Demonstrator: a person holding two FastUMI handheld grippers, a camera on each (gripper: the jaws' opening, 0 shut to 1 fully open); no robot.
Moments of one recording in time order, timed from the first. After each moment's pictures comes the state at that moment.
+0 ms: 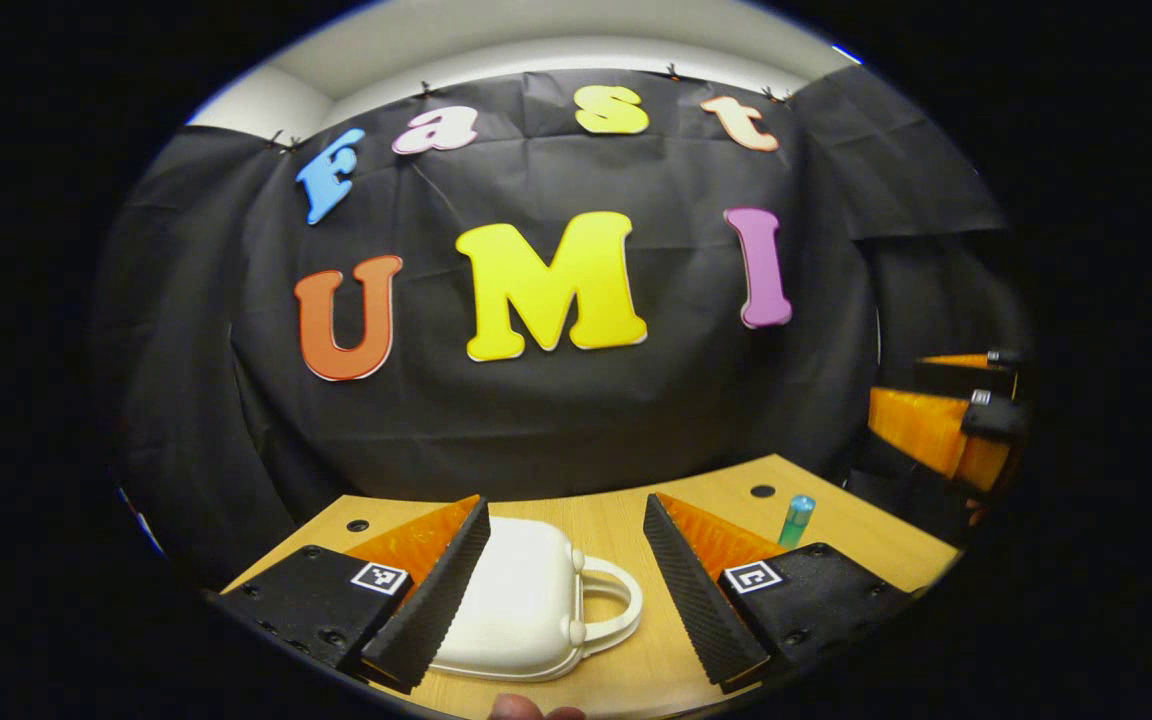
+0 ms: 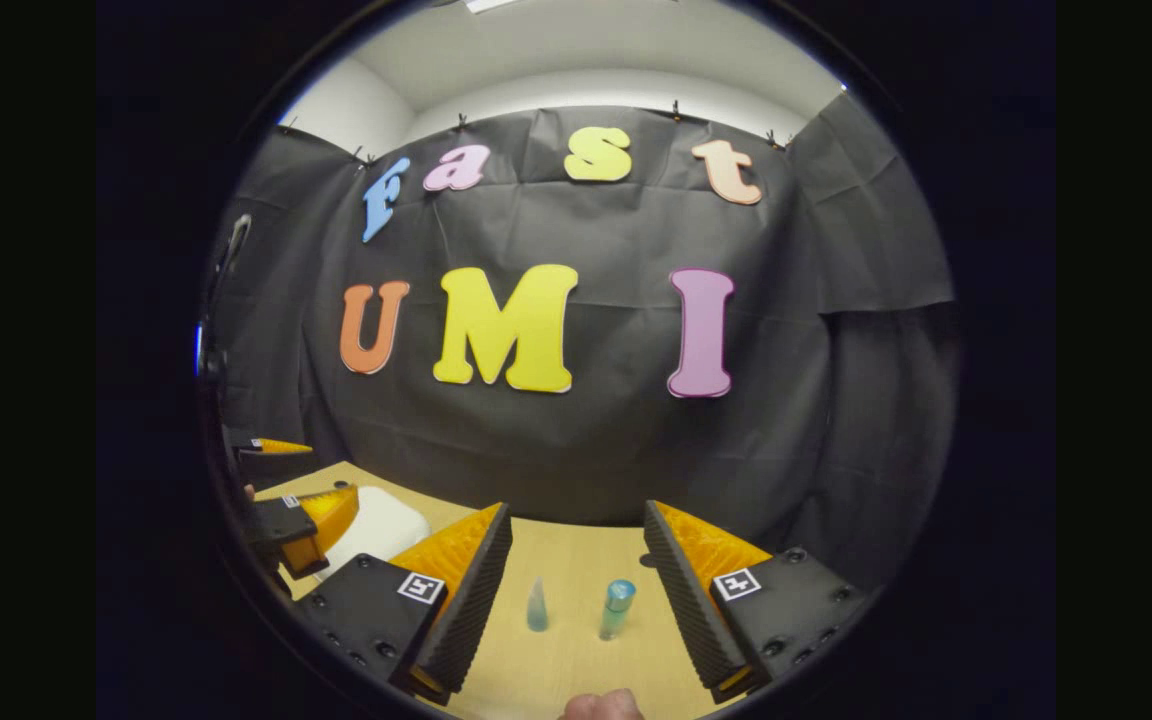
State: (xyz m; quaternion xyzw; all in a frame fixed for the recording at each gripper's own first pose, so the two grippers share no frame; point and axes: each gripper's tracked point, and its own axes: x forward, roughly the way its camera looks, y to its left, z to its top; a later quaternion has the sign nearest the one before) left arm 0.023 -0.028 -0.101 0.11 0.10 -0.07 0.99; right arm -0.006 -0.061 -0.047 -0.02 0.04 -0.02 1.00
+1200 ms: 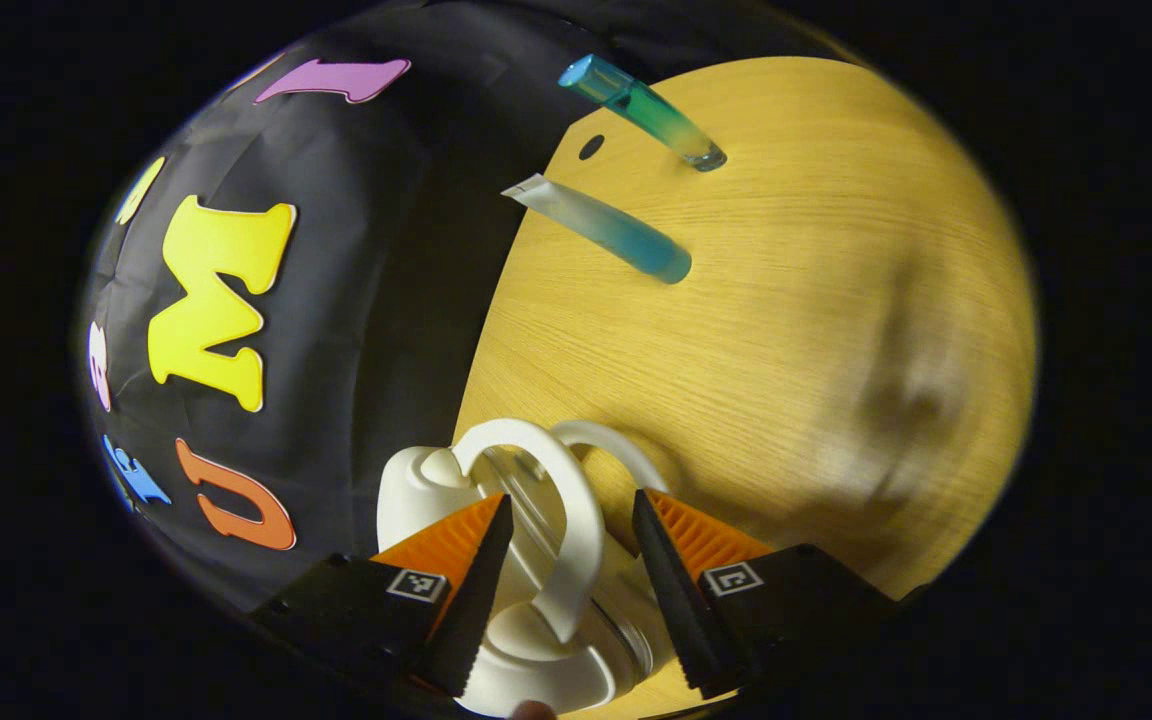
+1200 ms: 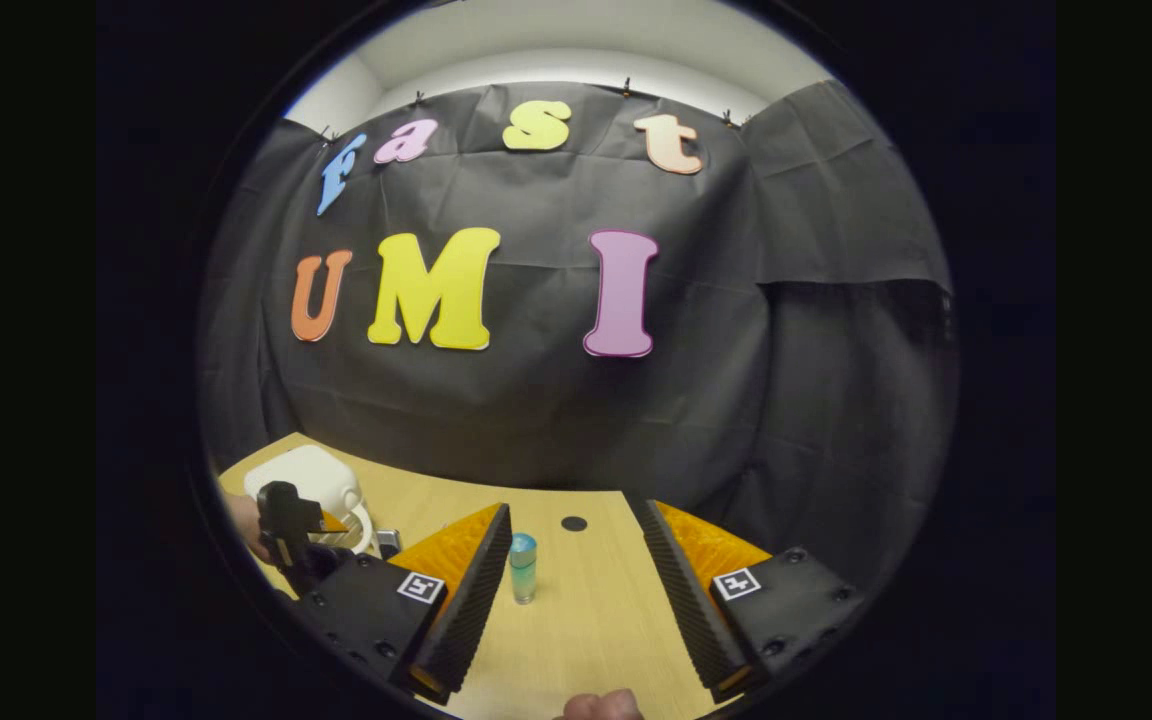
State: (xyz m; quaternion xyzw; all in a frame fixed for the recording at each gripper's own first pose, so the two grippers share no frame) left arm 0.059 -0.040 -0.319 0.59 0.29 -0.17 0.73; right arm -0.037 -0.156 -0.082 -0.02 0.08 -0.11 0.99
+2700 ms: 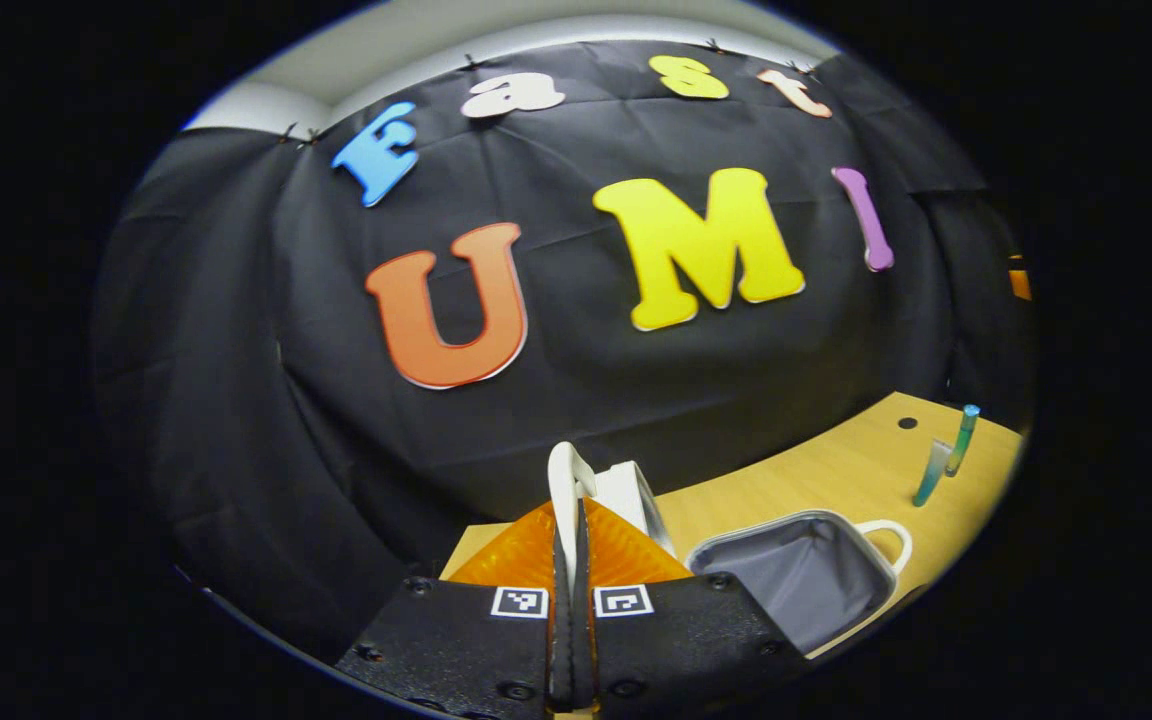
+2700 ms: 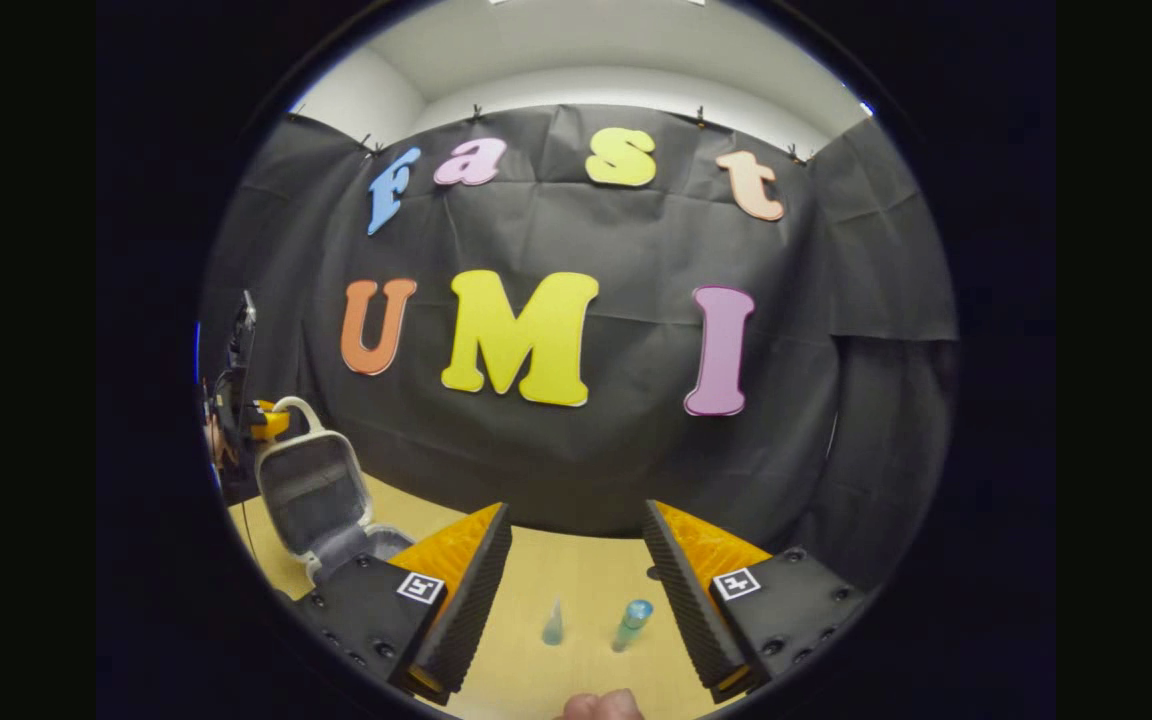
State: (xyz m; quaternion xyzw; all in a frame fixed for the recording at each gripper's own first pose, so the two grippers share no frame) left arm 0.108 0.304 -0.085 0.13 0.09 0.02 0.99; right arm 0.019 0.005 -0.006 -0.05 0.04 -0.02 1.00
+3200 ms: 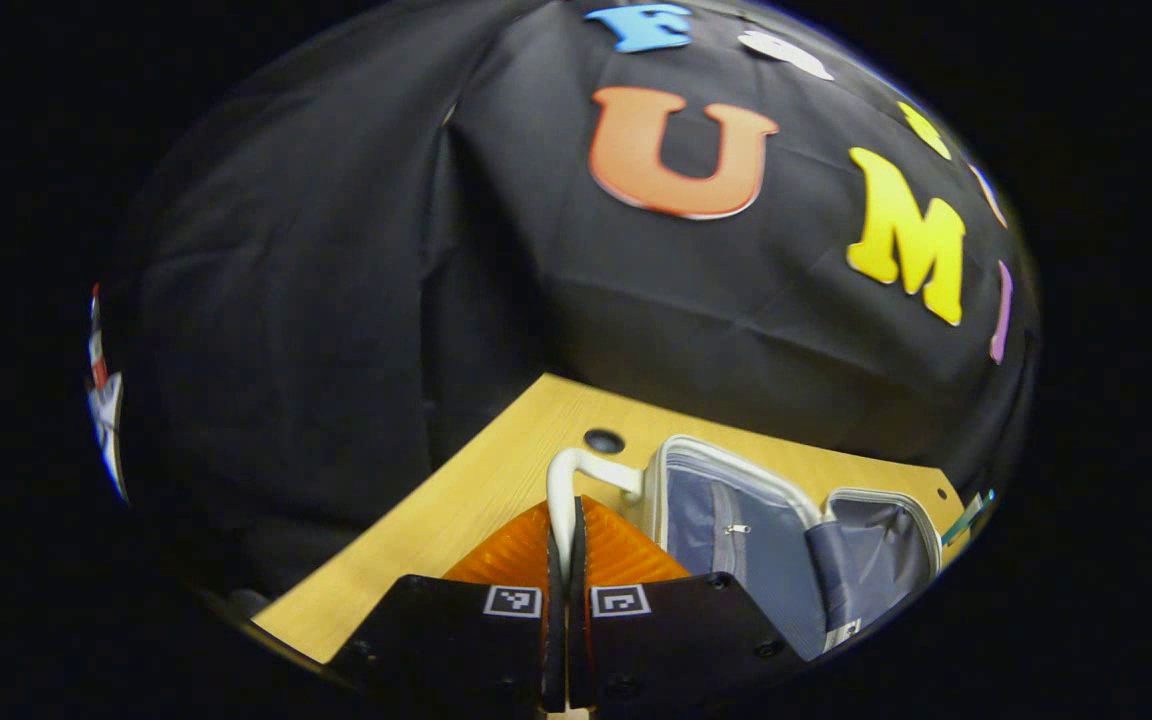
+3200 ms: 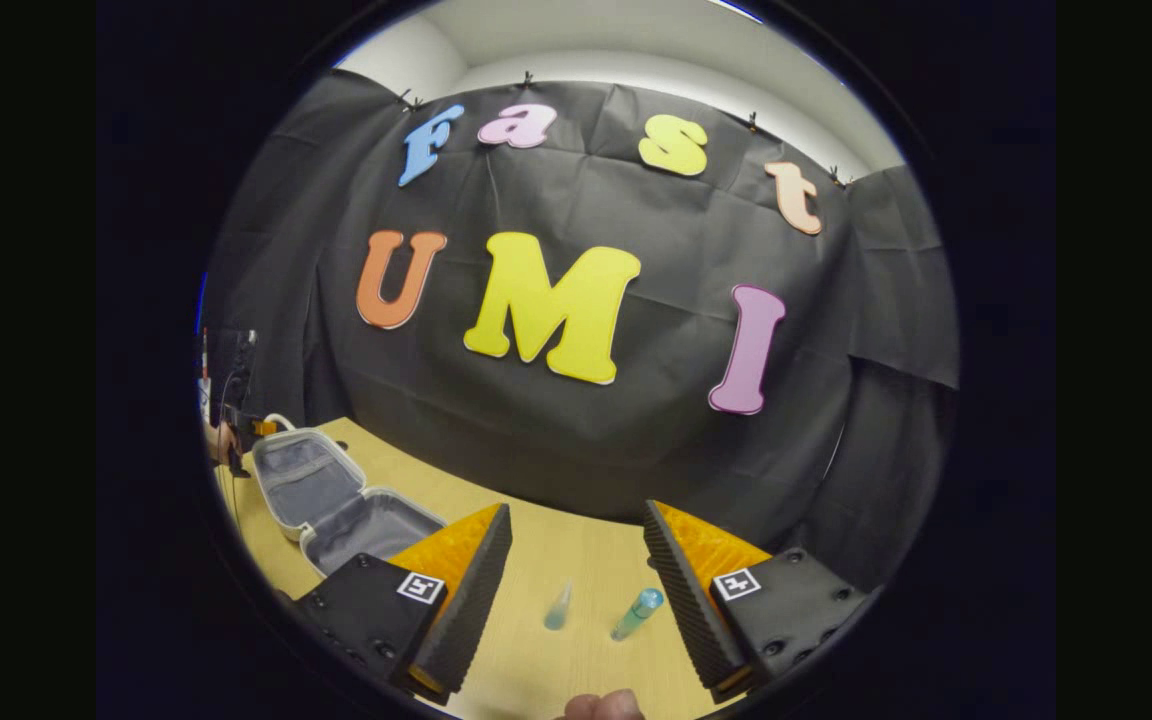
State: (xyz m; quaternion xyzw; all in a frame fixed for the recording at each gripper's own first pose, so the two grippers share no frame) left arm 0.158 0.427 -0.283 -0.15 0.23 0.13 0.95; right arm 0.024 0.039 -0.035 -0.11 0.09 -0.02 0.99
